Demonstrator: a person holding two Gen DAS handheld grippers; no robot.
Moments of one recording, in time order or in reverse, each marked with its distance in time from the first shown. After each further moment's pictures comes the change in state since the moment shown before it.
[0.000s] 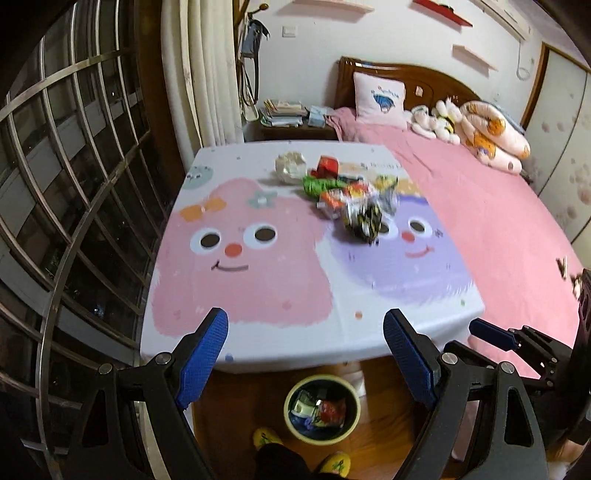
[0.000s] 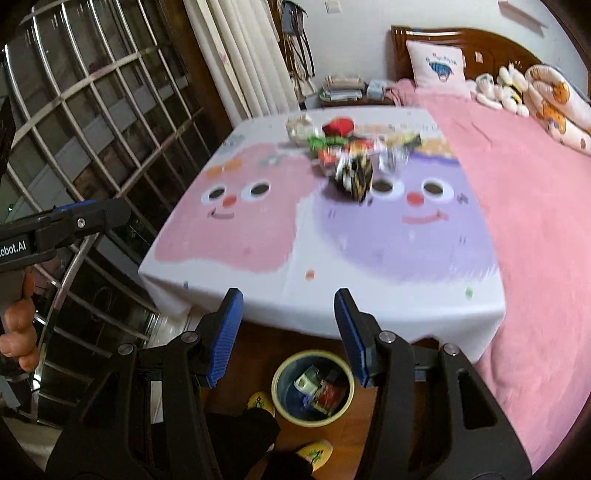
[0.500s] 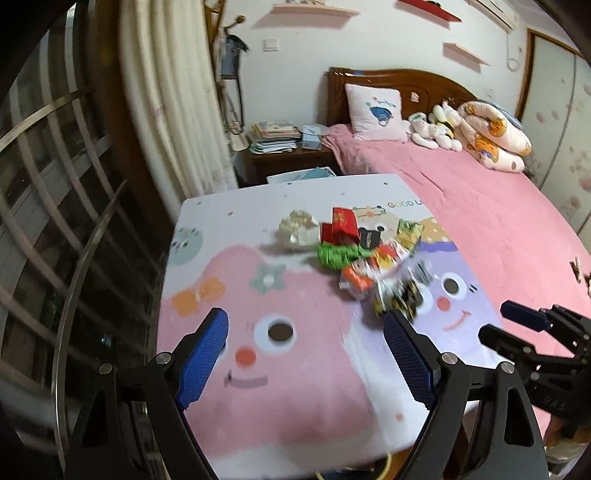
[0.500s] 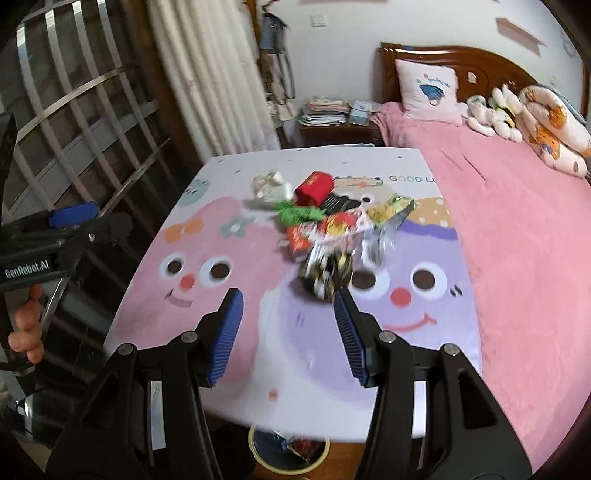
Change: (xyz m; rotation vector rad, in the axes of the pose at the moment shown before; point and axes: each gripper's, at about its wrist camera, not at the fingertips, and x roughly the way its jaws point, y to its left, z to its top) left arm 0.123 0.025 0.171 0.113 -0.027 -0.006; right arm 0.098 -0.037 0.170 0.027 -0.029 -0.097
